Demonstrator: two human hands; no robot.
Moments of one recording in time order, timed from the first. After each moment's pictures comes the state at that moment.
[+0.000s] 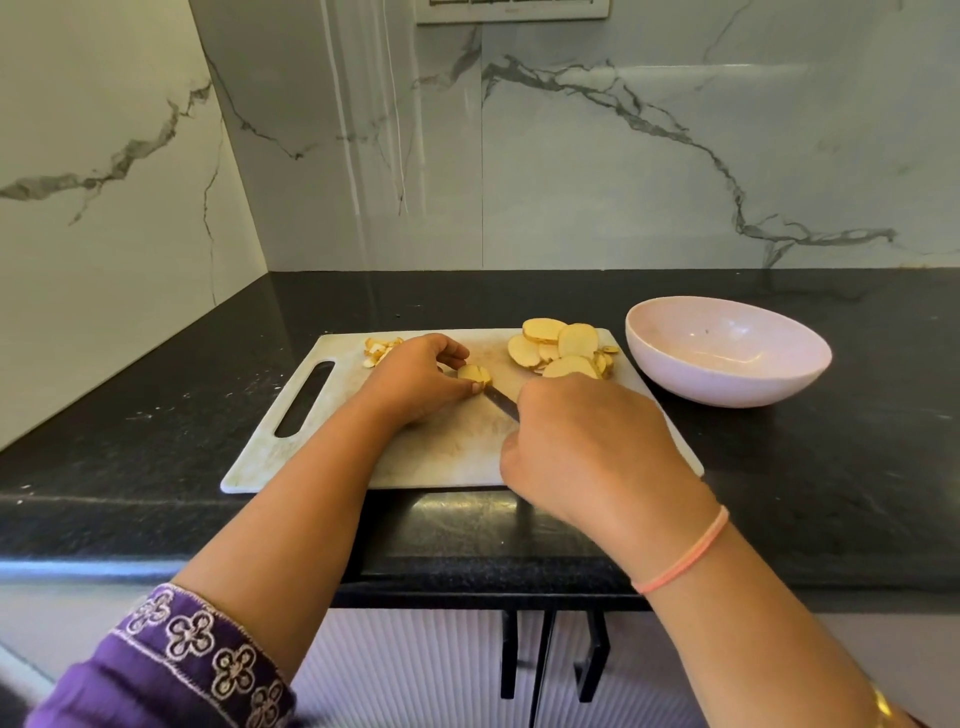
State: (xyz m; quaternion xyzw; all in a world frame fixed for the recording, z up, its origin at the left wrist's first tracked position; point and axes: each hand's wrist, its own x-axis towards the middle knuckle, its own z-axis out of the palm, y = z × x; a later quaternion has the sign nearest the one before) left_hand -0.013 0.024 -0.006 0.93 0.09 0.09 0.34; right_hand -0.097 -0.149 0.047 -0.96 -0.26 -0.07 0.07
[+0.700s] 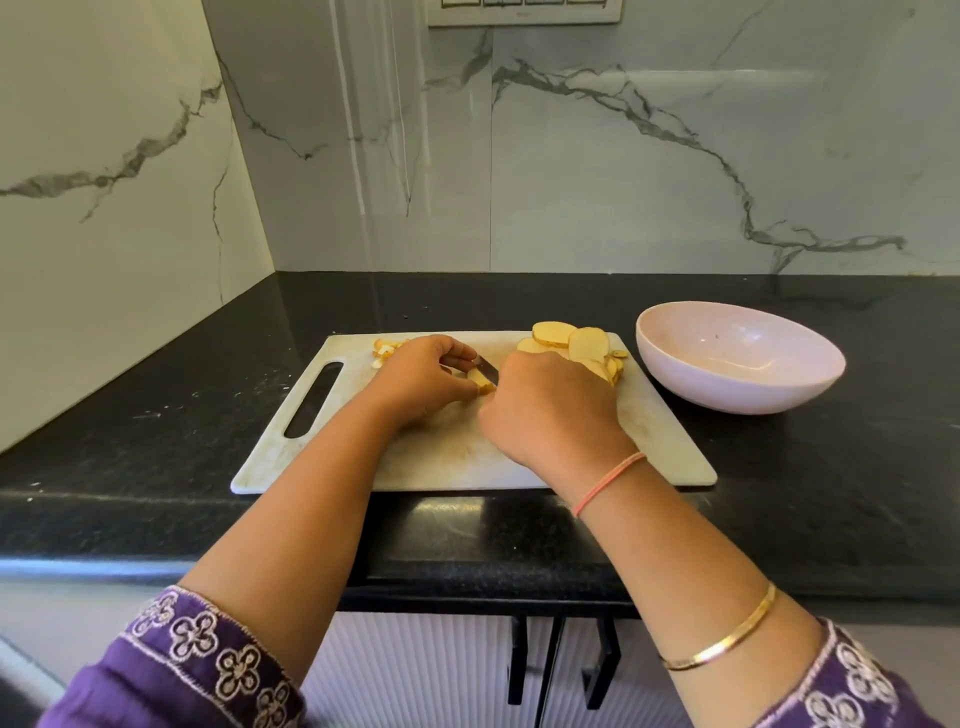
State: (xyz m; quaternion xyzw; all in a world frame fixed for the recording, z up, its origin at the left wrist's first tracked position) left_hand -0.013 0.030 -0.004 0.91 0.06 0.09 0.41; right_hand -0.065 -0.118 0.041 -0.97 -0.21 -0.09 0.10
